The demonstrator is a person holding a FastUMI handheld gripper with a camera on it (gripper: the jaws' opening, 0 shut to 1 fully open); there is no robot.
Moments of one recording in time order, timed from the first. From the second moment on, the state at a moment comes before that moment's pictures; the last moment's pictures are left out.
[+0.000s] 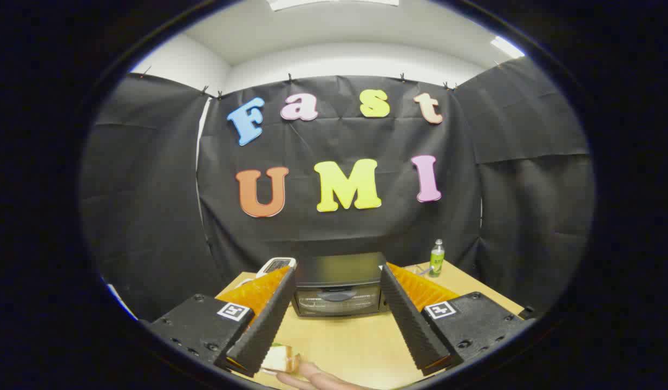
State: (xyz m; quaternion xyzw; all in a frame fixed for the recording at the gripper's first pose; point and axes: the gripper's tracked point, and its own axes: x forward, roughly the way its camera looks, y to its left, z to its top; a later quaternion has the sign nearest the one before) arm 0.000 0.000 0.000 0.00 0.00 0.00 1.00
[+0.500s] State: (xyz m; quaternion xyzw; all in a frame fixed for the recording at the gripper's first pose) arm 0.010 -0.011 0.001 -0.01 0.00 -0.02 1.00
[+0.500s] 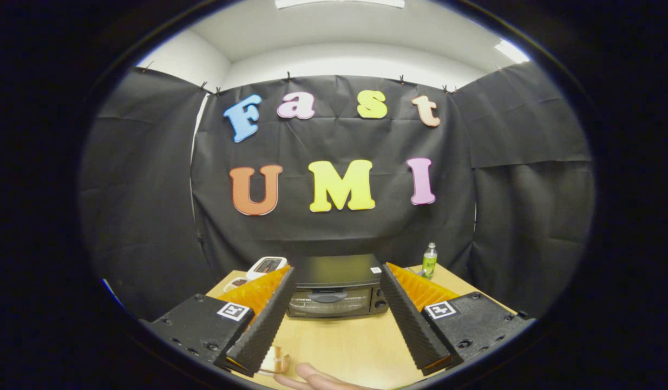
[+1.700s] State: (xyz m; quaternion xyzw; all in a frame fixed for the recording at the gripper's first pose) arm 0.253 -0.003 -0.080 -0.05 0.02 -0.03 1.00
